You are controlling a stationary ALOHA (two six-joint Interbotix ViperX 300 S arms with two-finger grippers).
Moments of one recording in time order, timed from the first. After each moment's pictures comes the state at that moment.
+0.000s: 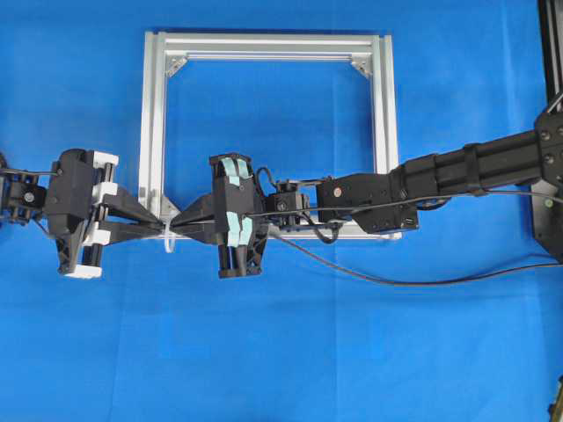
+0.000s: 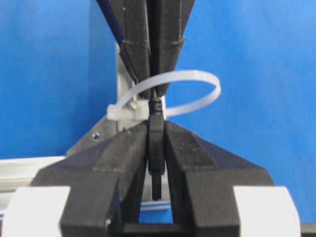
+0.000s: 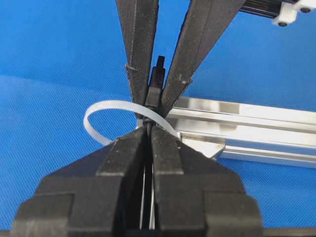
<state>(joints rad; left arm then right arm) -0.17 -0.14 1.26 -0.08 -0.62 -0.02 0.05 0.48 0.31 -0.02 -0.46 0.10</state>
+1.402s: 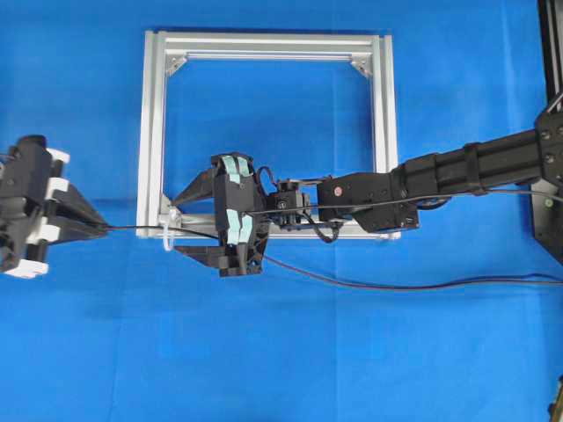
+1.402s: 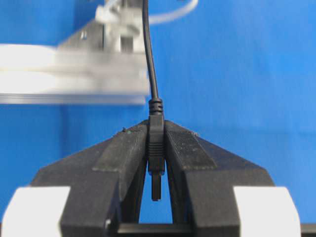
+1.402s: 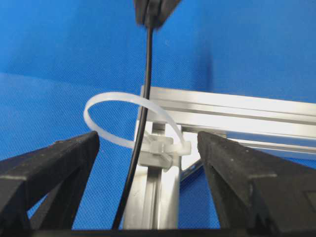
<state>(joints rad) -0.19 -0.62 1.35 -0.08 -0.07 -0.18 0.05 0.48 0.32 -0.01 -0.45 0.11</state>
